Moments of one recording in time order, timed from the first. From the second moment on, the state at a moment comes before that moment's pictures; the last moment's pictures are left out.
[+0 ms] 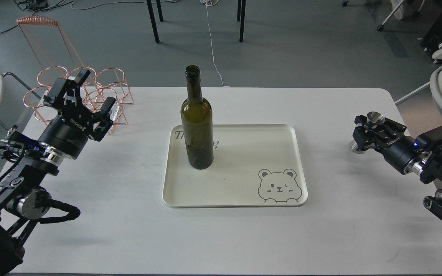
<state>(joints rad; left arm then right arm) -0.23 0.45 -1.15 -1.23 0.61 -0.32 -0.44 0.58 -0.60 0.40 0.70 -1.69 -0.49 0.49</state>
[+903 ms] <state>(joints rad) -0.23 0.45 -1.15 -1.25 0.61 -0.32 -0.44 0.58 -0.51 0.36 0.61 -1.64 -0.49 0.49</state>
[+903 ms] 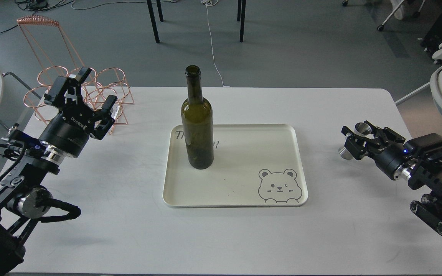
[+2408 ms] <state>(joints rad) -0.62 0.62 -0.94 -1.46 2.06 -0.29 -0.49 0.59 -0.87 0.44 1.35 0.02 0.07 0.49</state>
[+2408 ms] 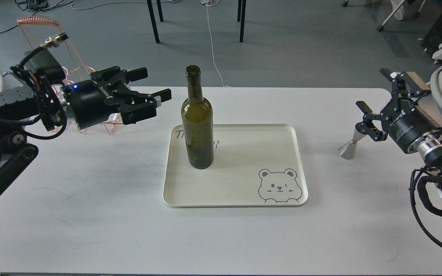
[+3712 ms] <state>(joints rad) -0.89 0.54 -0.81 -1.36 1.99 -0.26 -0.49 0.58 -0.88 0.44 1.39 0.03 0.05 0.49</state>
